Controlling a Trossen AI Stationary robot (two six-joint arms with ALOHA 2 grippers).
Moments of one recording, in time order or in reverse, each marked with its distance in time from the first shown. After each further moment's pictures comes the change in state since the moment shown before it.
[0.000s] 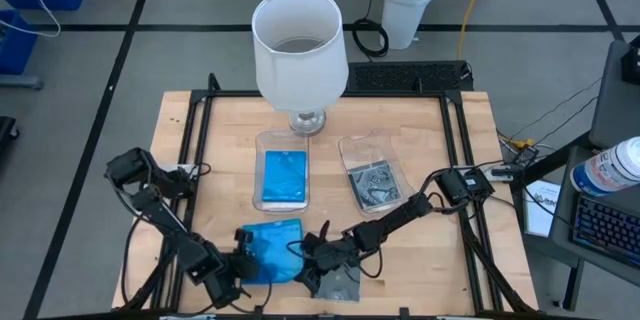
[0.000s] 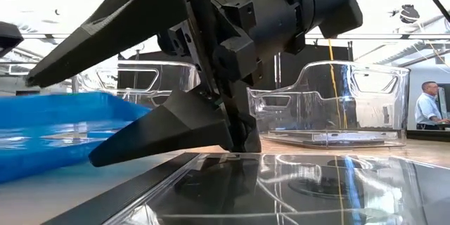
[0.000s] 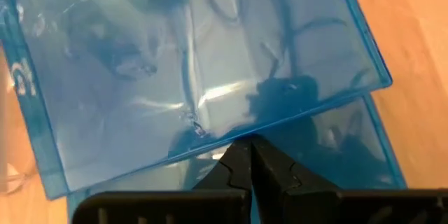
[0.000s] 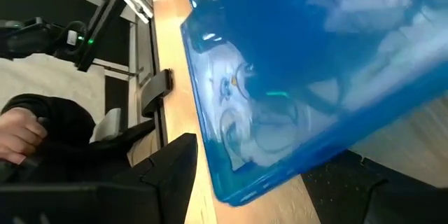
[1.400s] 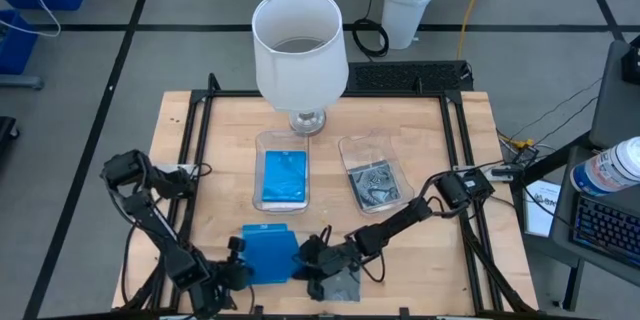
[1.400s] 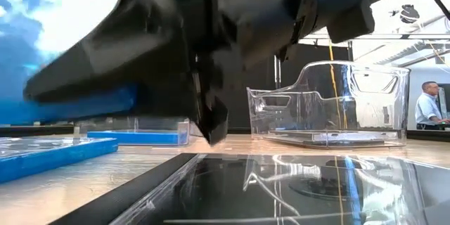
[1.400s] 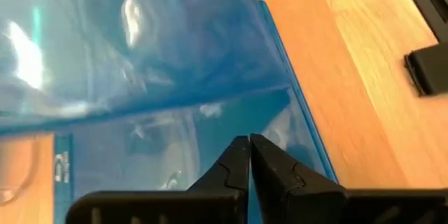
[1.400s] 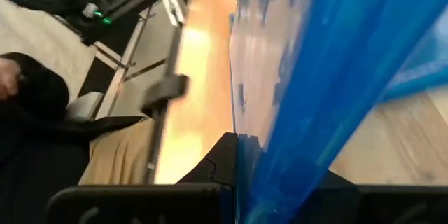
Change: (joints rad) left arm -0.115 0.000 0.000 0.053 -0.125 -0.040; right arm 0.031 -0.014 -0.002 0.137 0.096 -0.354
